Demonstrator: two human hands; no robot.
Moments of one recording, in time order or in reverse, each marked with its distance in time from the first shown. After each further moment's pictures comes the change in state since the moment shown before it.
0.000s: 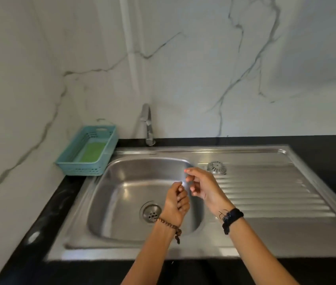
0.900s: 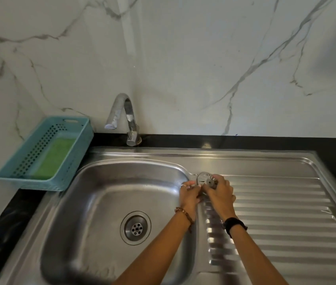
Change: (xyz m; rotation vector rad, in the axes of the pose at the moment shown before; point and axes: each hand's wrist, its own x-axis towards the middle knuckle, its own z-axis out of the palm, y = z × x) left_hand 0.212 -0.027 0.046 0.277 0.236 0.035; right_hand 0.187 0.064 -0.111 -0.821 0.384 0.009
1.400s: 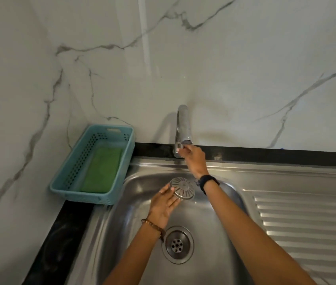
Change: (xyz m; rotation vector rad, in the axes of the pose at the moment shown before) left_hand 0.021 0.104 -0.207 -0.244 -0.011 -0.031; right_hand 0.030 -0.213 0.140 0.291 -0.158 -0.293
